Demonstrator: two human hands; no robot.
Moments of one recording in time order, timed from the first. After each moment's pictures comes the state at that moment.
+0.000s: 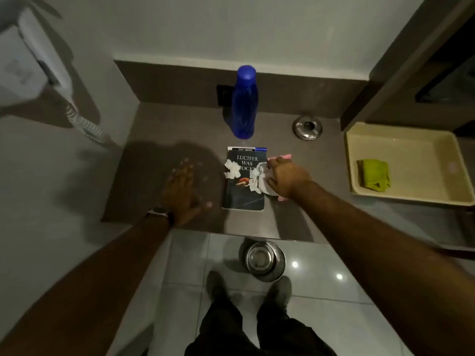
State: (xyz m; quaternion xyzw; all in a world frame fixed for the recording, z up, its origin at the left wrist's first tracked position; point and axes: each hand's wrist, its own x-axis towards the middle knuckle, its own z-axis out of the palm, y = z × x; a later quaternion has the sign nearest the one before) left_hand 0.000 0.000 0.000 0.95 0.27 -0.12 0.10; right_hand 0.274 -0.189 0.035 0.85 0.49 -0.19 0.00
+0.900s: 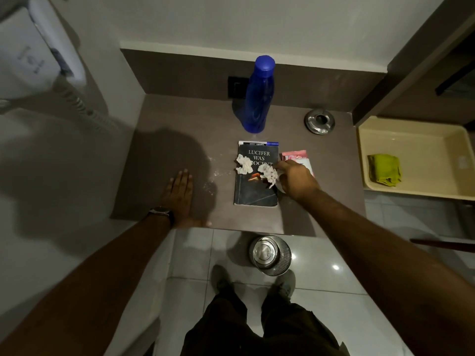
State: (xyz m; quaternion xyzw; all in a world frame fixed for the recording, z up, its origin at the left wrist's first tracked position) left_hand -0.037 0.027 -0.035 0.92 0.25 -0.29 0.04; right_hand 0.251 -0.186 0.009 0.87 0.42 -0.23 -0.11
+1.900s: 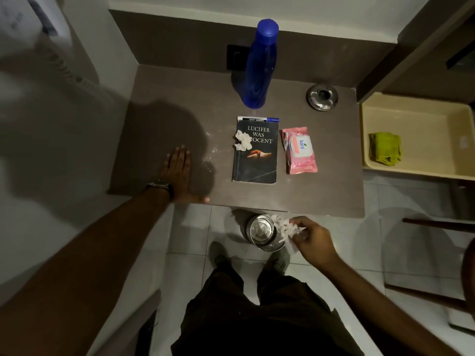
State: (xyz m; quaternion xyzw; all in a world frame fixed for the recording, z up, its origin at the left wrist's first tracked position) left_hand -0.034 0.031 -0.040 0.91 0.26 -0.31 0.06; right_hand 0.128 -0.362 -0.015 0.88 0.22 -0.33 -0.26
